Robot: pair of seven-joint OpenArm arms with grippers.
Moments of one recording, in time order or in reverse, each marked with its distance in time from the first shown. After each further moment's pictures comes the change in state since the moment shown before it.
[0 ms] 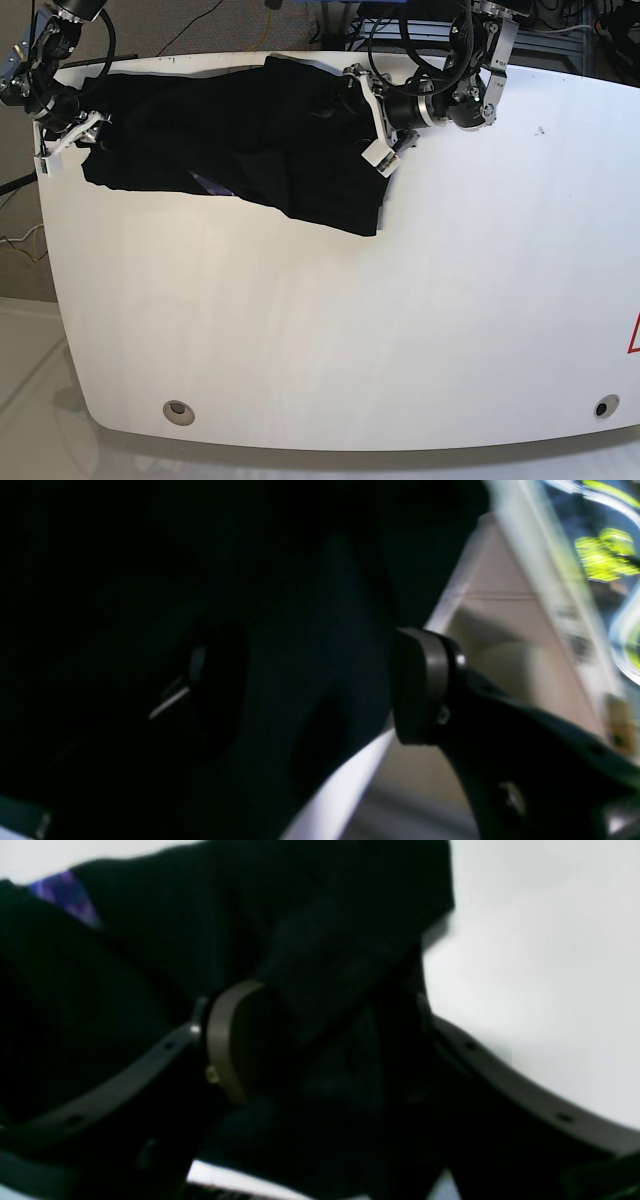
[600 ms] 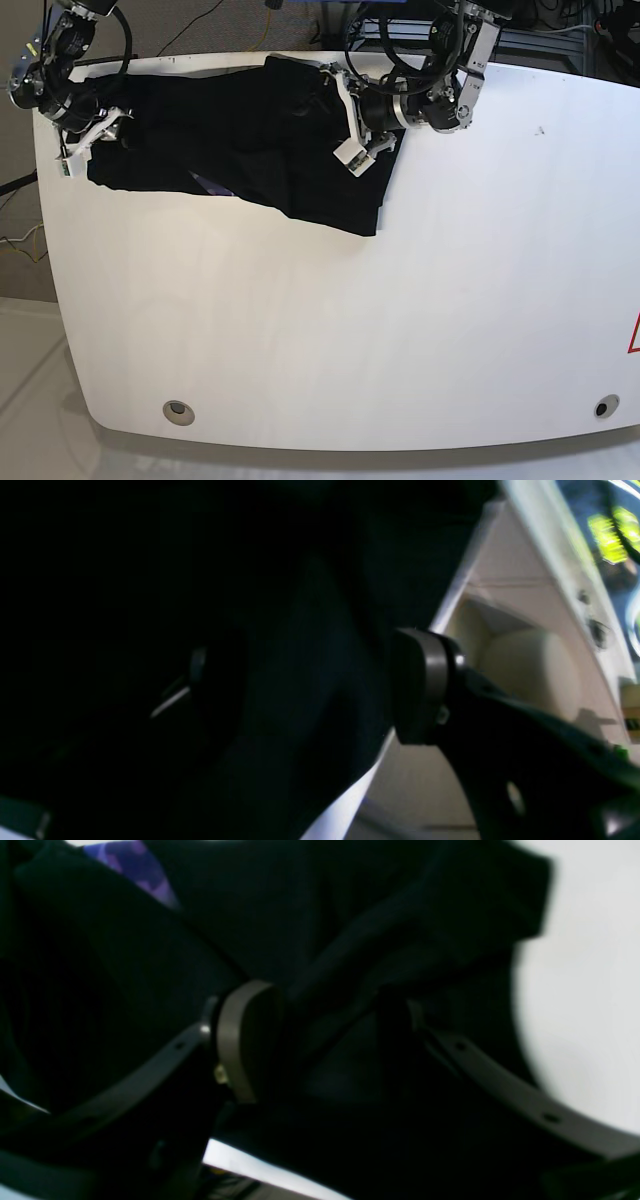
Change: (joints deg) left arm -1.1 3.4 3.5 -0.5 3.7 0.1 -1.3; right arm -0.6 -4.2 -2.9 5.8 3.3 0.4 -4.6
